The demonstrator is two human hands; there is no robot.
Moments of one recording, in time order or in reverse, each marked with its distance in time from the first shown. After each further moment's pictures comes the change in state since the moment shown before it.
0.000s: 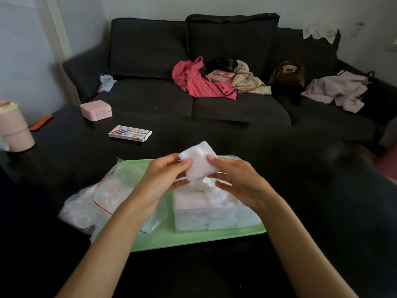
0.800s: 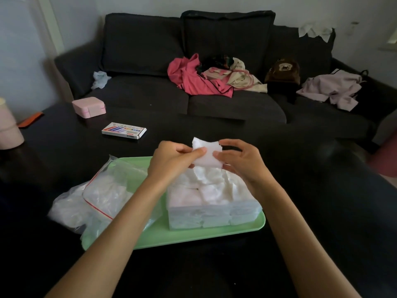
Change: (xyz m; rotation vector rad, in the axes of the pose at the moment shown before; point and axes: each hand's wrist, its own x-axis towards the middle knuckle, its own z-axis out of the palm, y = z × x) left_hand 0.033 0.002 0.021 0.463 0.144 0.190; right_hand 0.015 -0.006 -0.018 -0.087 0.235 -0.183
